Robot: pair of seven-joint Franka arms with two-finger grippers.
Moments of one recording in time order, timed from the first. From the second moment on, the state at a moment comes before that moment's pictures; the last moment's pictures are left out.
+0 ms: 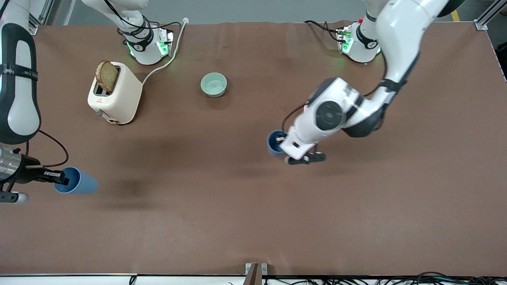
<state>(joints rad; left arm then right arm) -0.15 0.62 -0.60 -1.58 0.13 2.09 -0.88 -0.06 0.47 -0.10 -1.41 0.18 1.92 -0.07</state>
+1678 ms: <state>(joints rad) 0.12 0.33 -0.49 -1.33 0.27 1.79 -0.73 0.51 0.52 0.20 -1.40 0.08 1.96 0.91</state>
